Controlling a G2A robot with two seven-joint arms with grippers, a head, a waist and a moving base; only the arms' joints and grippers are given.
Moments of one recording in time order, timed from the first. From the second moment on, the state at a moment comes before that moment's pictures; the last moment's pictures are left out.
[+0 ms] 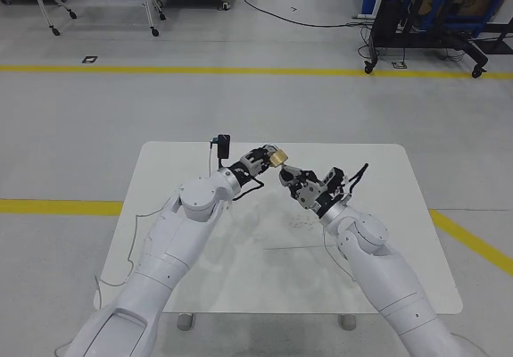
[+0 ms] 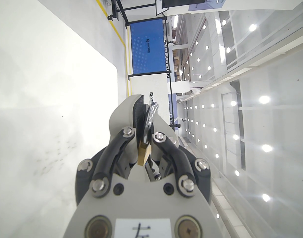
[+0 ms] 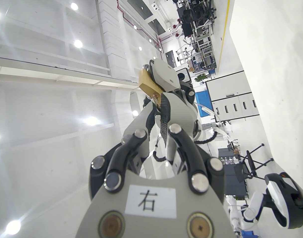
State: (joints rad) left arm 0.85 -1.50 -1.05 -1.01 -0.23 -0.03 -0.47; right arm -1.23 -1.29 1.17 -1.37 0.87 0.04 0.41
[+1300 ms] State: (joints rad) left arm 0.87 -1.50 -1.06 -1.03 -0.21 -0.10 -0.51; right arm -1.16 -1.30 1.23 -1.20 1.29 0.42 0.75
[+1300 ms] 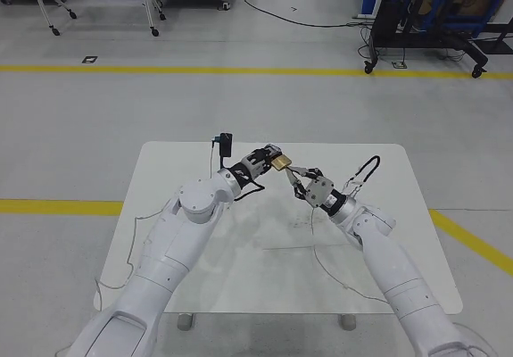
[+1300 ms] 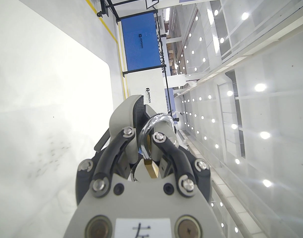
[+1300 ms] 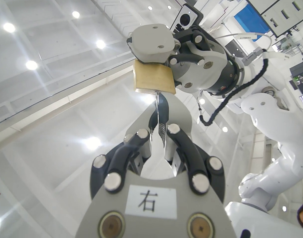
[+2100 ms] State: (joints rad) left arm 0.81 -1.55 -0.83 -0.93 0.11 0.18 -0.40; right arm -1.39 -1.24 1.50 -1.52 0.87 -0.02 0.45
